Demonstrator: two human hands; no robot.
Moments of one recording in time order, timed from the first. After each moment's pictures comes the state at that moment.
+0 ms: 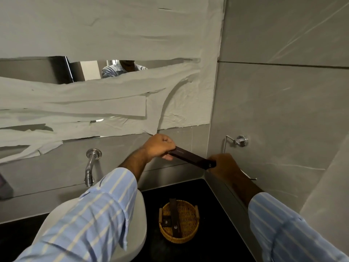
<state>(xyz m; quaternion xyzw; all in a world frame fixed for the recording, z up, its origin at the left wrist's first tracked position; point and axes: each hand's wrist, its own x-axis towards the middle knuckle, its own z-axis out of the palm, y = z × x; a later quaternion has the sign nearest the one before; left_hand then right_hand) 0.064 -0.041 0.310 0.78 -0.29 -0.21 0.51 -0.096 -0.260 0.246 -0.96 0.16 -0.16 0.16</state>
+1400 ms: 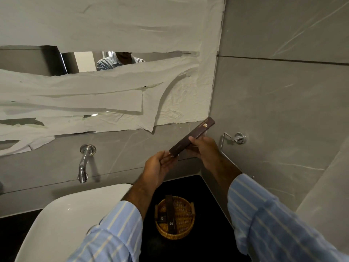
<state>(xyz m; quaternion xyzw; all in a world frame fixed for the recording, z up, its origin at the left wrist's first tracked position) 0.030 -0.059 0.227 0.40 -0.01 -0.31 0.86 -0.036 -0.218 0.276 -0.58 0.22 -0.22 0.75</state>
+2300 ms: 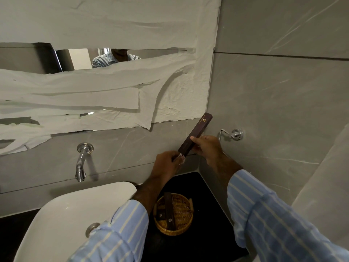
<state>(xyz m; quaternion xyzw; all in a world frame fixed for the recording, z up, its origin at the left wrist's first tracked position) 0.006 -0.071 0.224 0.81 -0.32 -0.03 0.50 -0.042 -0.235 0.268 -0.62 0.28 -0.22 0.70</state>
